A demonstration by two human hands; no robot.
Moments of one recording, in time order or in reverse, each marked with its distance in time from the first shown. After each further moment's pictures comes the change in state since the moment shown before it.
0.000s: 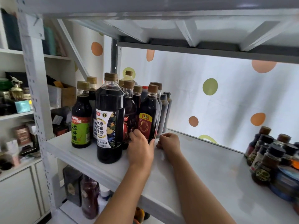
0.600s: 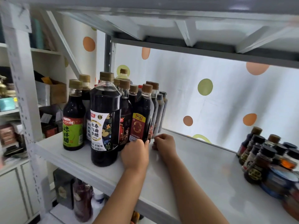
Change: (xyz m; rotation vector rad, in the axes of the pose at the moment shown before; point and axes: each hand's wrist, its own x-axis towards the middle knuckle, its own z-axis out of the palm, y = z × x) left_hand 0.002 -0.010 0.002 0.220 -0.058 0.152; right_hand -0.008 -0.001 0.001 -0.121 0.010 -0.068
